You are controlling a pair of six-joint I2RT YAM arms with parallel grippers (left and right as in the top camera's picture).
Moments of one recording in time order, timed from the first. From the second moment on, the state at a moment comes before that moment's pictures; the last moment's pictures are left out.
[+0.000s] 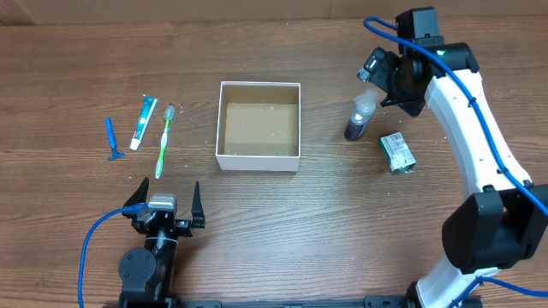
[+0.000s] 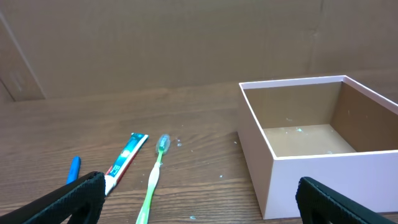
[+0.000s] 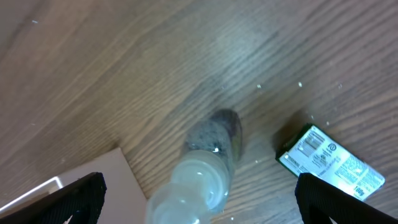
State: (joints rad) left arm -0.05 0.02 0.01 -0.08 0.01 0.06; right arm 0.12 1.87 1.73 -1.02 0.01 0.74
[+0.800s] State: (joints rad) left arm -0.06 0.02 0.01 -0.08 0.01 0.06; right arm 0.20 1.96 1.73 -1.03 0.02 0.80
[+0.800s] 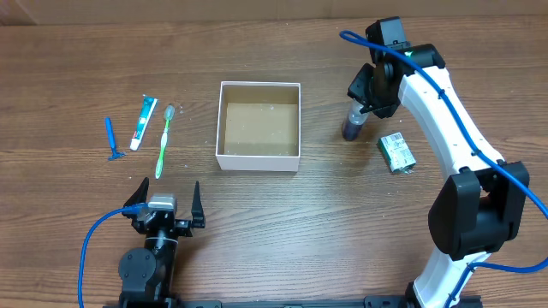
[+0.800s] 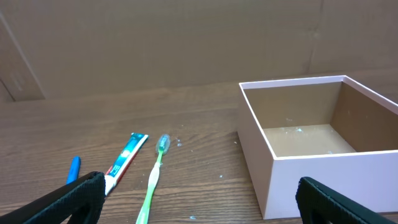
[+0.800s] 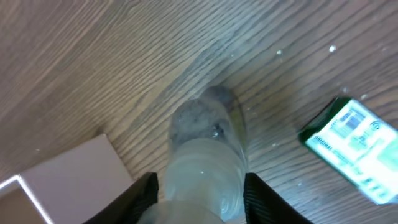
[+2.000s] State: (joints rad) left arm -0.06 0.02 0.01 -0.08 0.01 0.06; right arm 0.22 1.95 1.87 -0.95 0.06 0.23
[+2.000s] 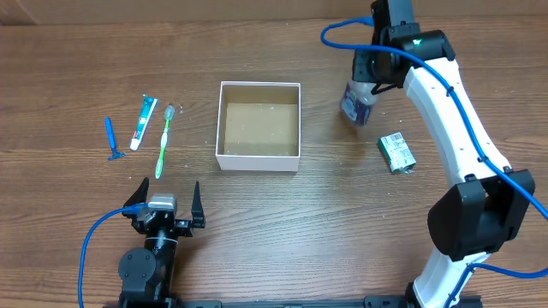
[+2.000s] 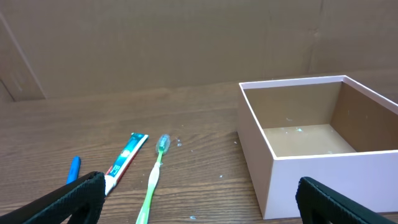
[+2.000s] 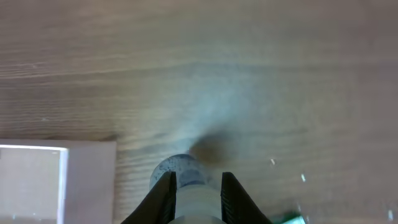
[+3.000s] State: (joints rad) left arm -0.06 0.02 0.01 -0.08 0.01 0.06; right arm 0.63 1.91 2.04 -0.77 0.03 0.03
